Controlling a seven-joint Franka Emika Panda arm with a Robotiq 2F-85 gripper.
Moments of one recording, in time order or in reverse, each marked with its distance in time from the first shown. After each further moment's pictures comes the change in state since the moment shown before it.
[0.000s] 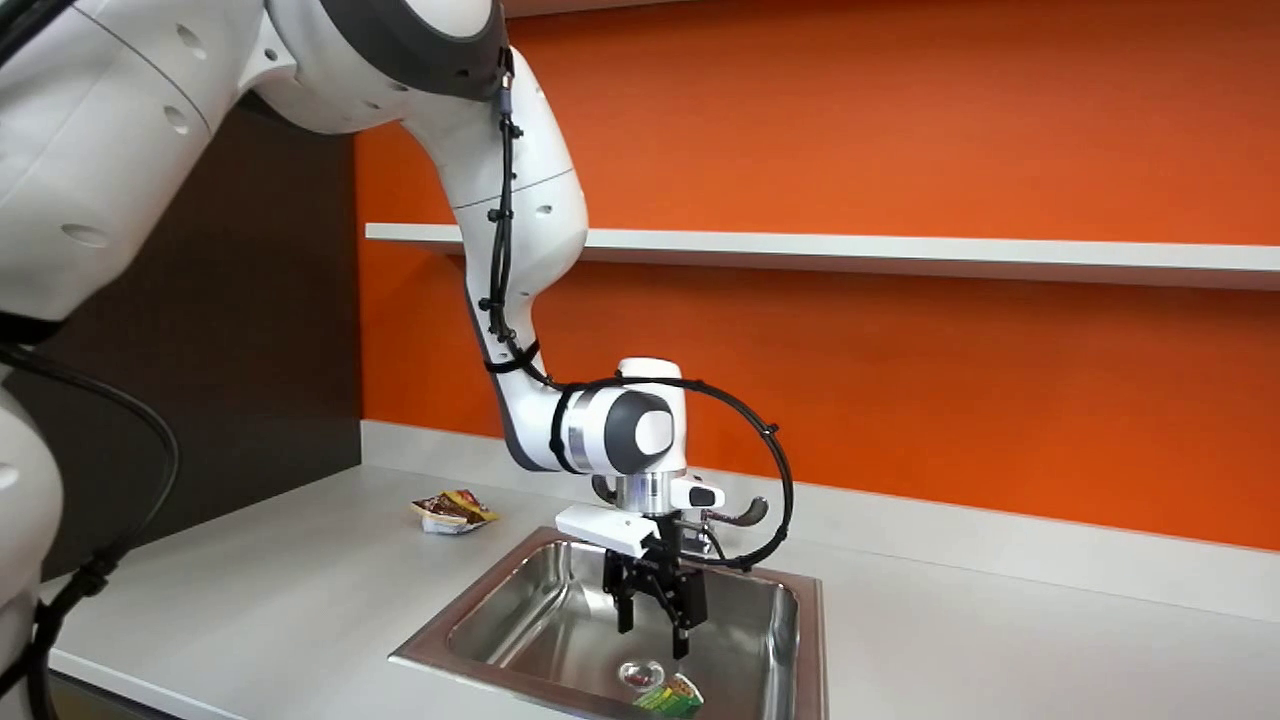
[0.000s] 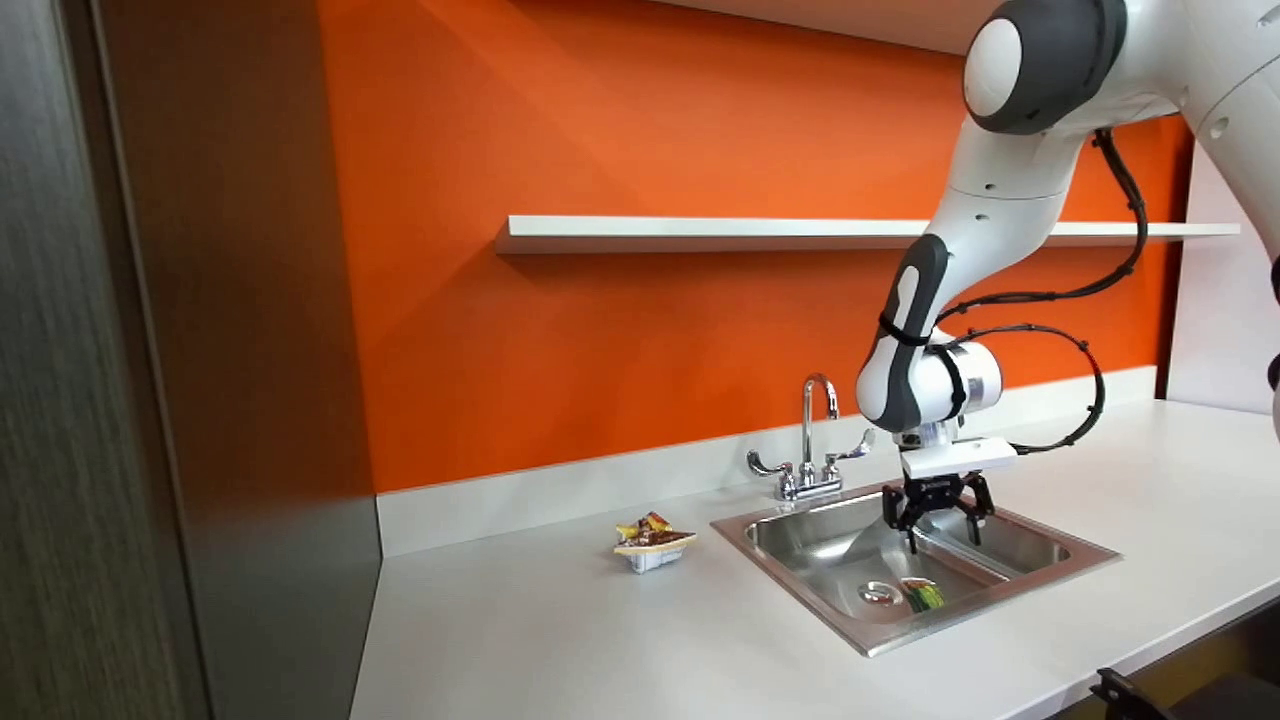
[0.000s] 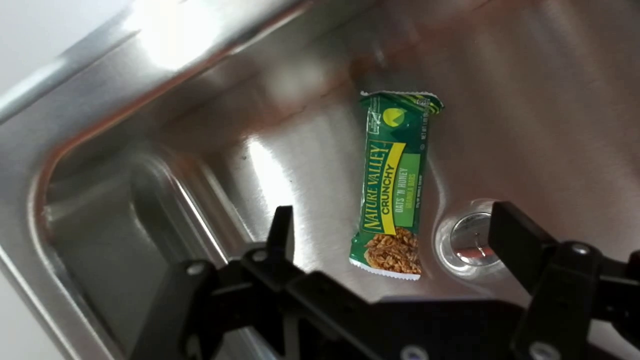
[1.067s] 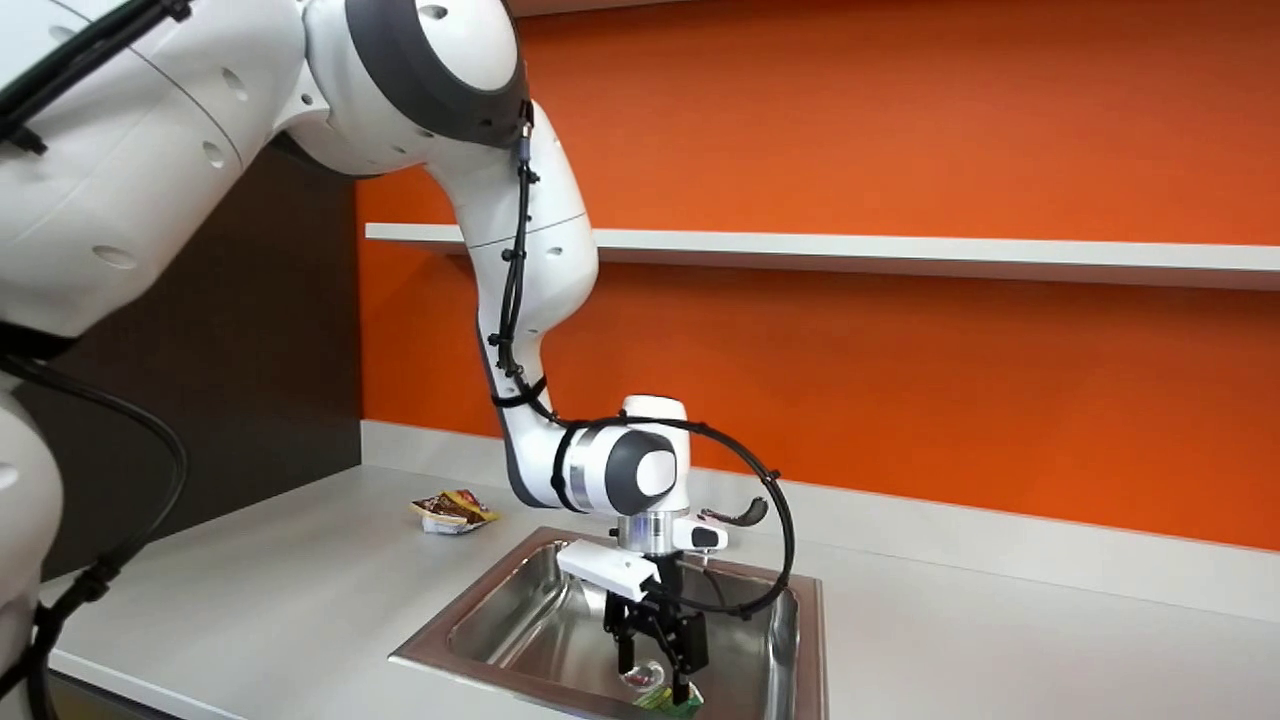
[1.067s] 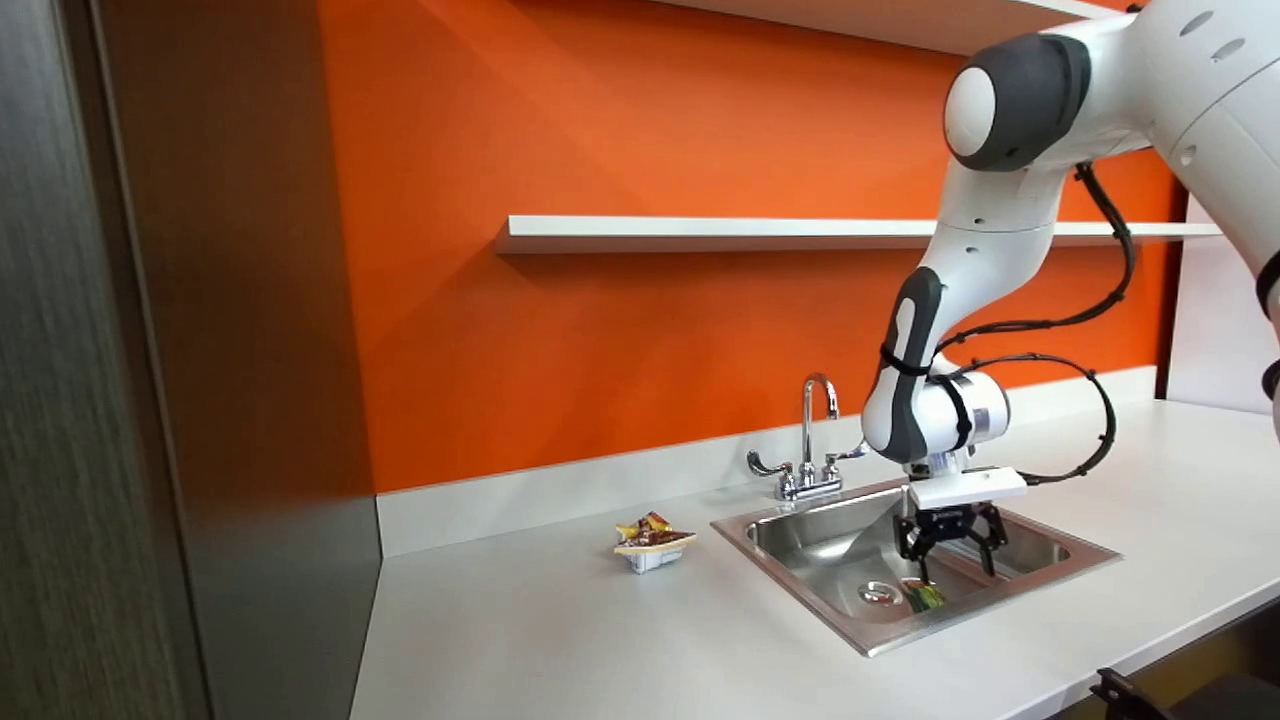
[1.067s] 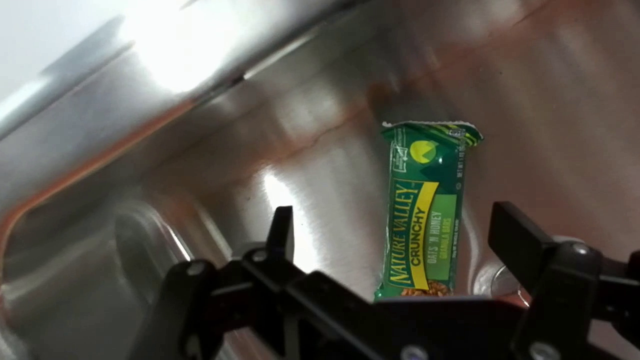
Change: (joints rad) arm 0.000 0.101 -0.016 0.018 0.030 0.040 0.000
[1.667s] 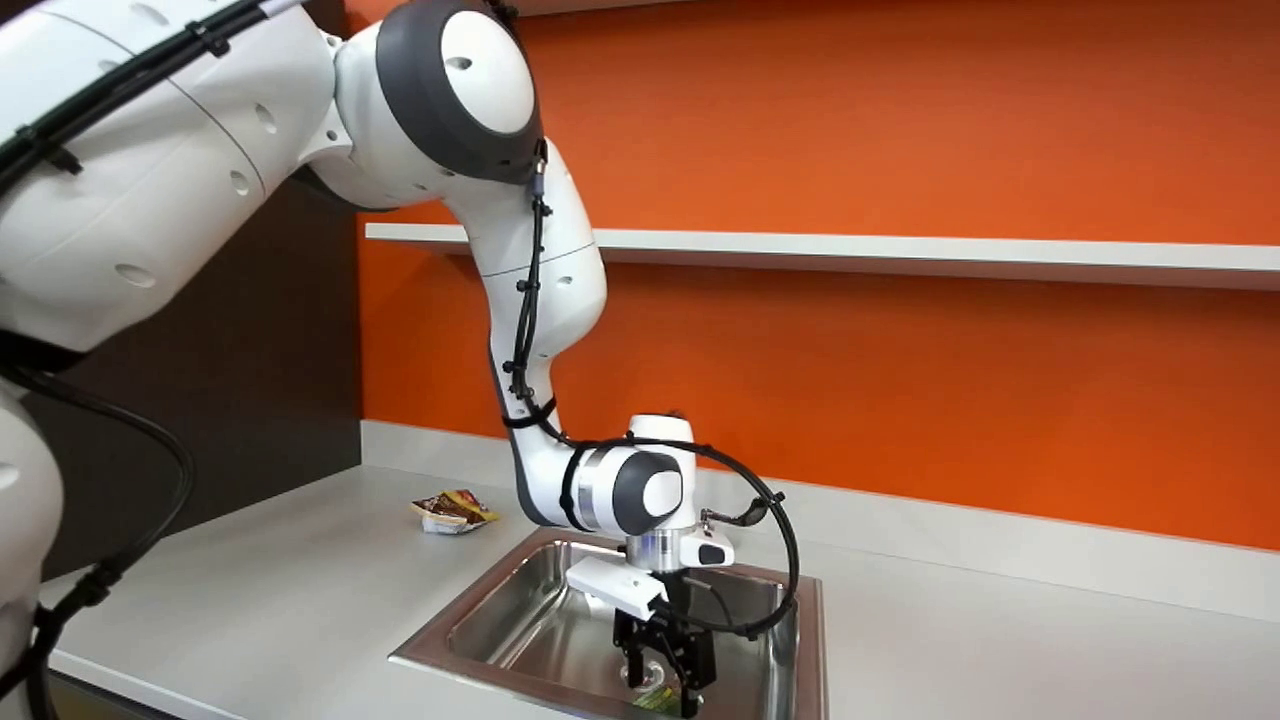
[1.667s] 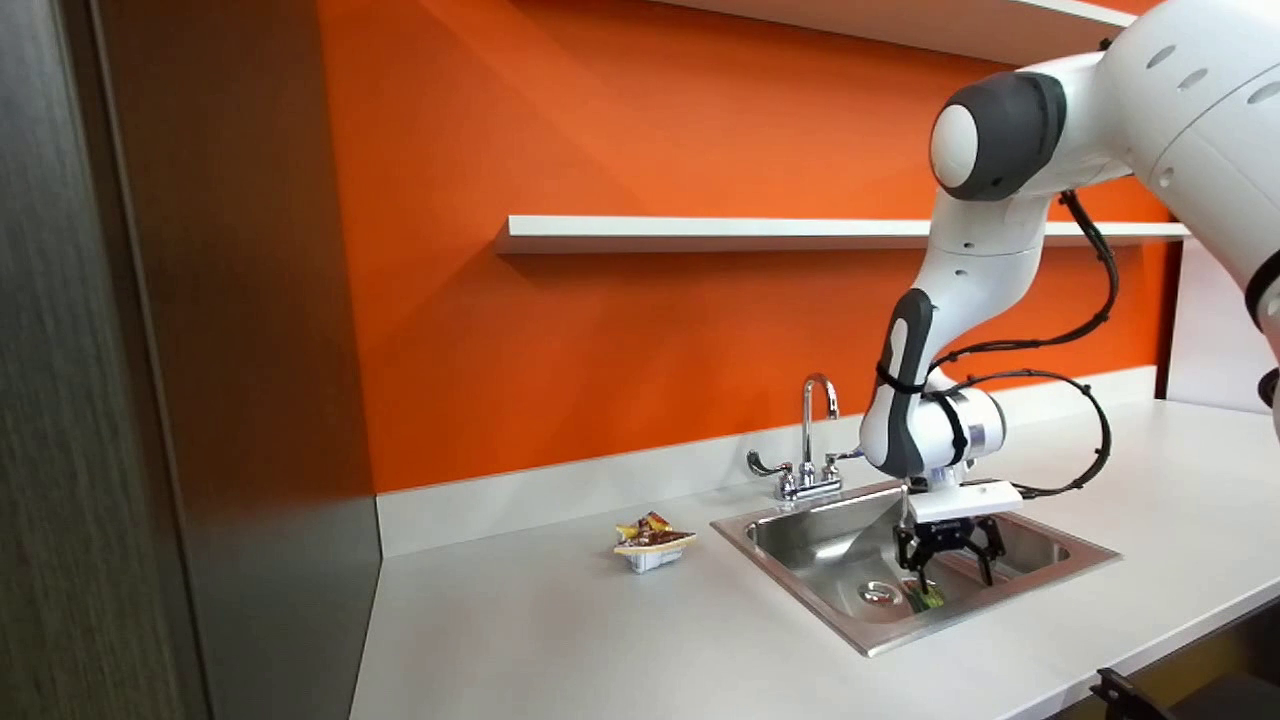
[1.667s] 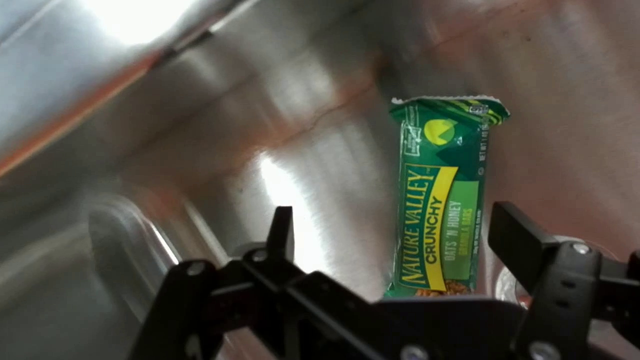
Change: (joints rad) arm 0.001 0.085 -0.008 0.064 0.023 0.025 0.000
